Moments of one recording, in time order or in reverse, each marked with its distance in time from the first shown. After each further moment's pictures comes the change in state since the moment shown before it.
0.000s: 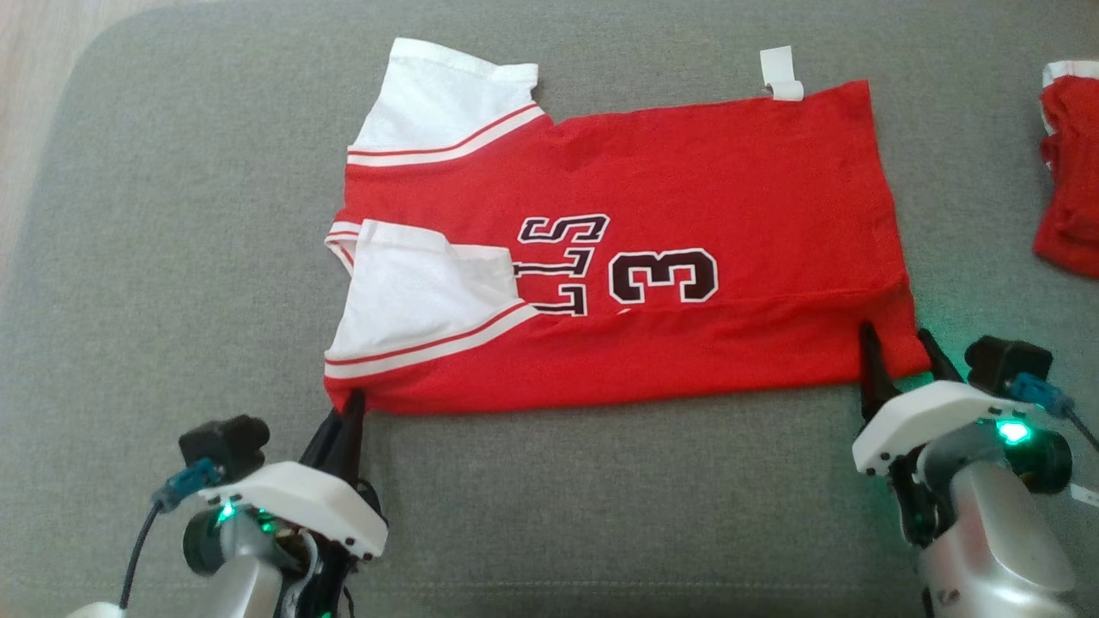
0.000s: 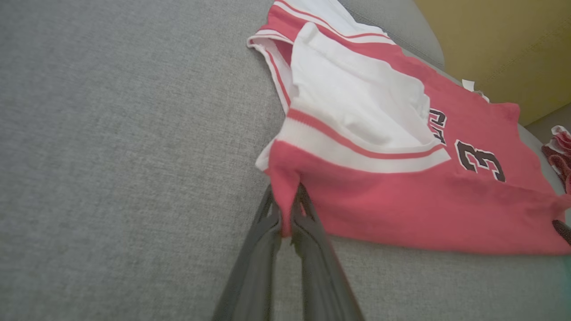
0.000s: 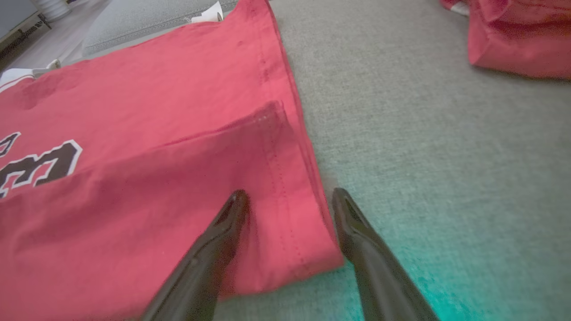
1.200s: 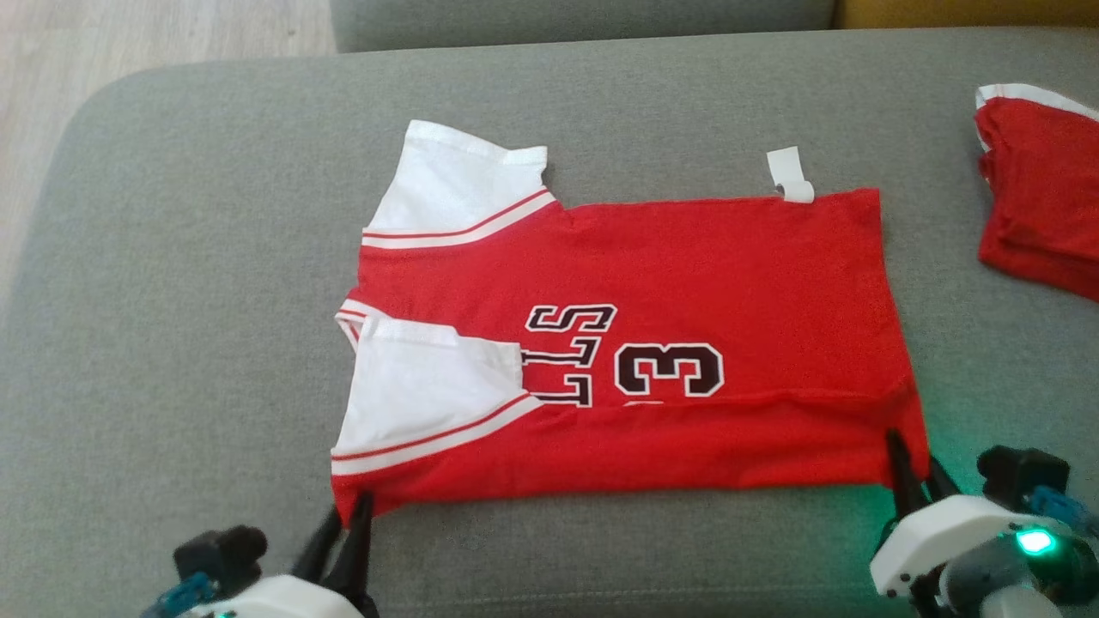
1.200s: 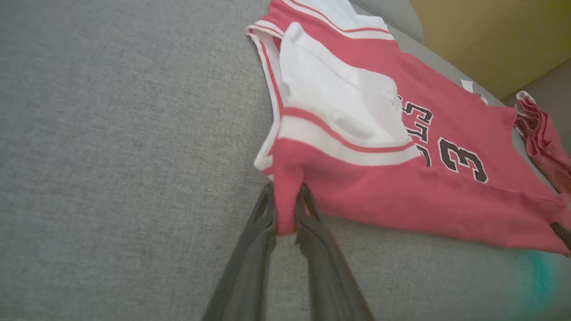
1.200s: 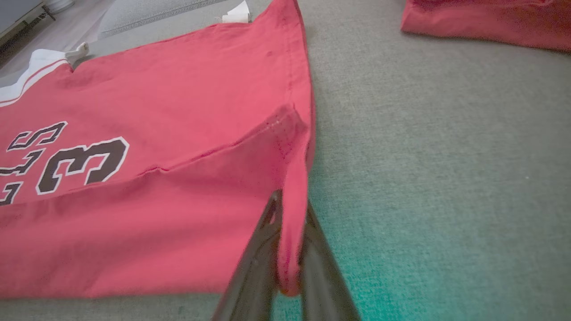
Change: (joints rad) left arm 0.289 0.043 -0.030 -0.263 -0.016 0.072 0.050; right arm 0.349 0.005 0.026 -0.380 0.040 0.000 0.125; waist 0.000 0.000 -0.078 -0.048
